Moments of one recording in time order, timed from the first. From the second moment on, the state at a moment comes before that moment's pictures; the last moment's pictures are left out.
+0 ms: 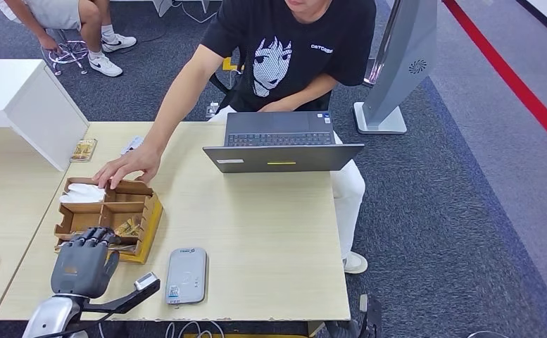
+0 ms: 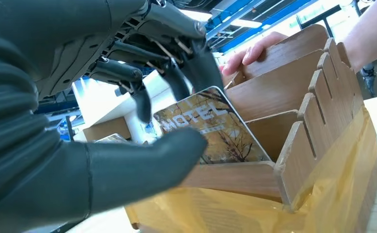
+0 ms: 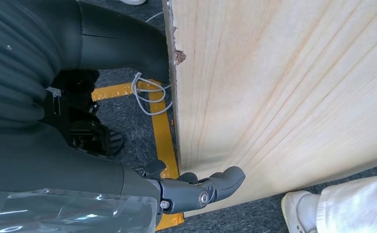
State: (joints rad) left arm -0.01 0.07 -0.11 -1.39 -1.53 0.23 -0.18; right arm -0.15 0.23 -0.60 -0.34 0.13 0.16 -0.51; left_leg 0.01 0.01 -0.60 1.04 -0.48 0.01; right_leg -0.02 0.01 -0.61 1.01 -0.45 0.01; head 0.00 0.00
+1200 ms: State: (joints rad) left arm -0.08 0.02 -0.14 -1.94 -1.45 0.30 -0.17; right arm -0.14 0.23 -0.60 -0.35 0.15 0.16 -0.51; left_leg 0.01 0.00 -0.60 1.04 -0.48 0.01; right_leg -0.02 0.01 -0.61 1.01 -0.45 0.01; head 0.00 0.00
